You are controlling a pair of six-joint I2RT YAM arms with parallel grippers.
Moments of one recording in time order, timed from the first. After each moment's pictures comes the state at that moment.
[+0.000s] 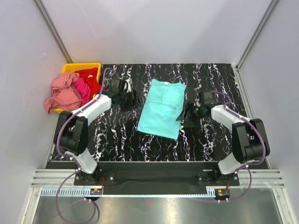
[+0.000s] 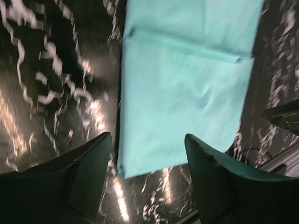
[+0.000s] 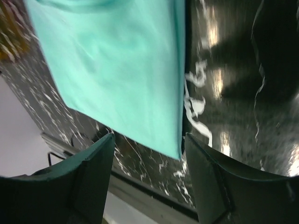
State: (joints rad) left arm -0.35 1.71 1.25 -0.44 0.33 -0.48; right arm 0.18 1.57 0.93 -0.41 -0.46 0.67
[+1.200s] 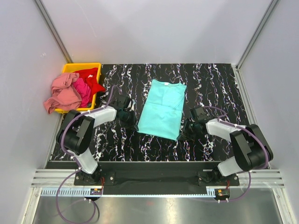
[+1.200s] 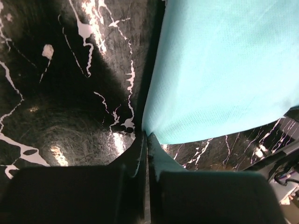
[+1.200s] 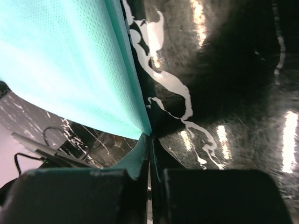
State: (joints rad) left arm -0.42 1.72 0.94 -0.40 0.35 -0.52; right arm 0.38 1.49 0.63 -0.29 -0.35 0.85
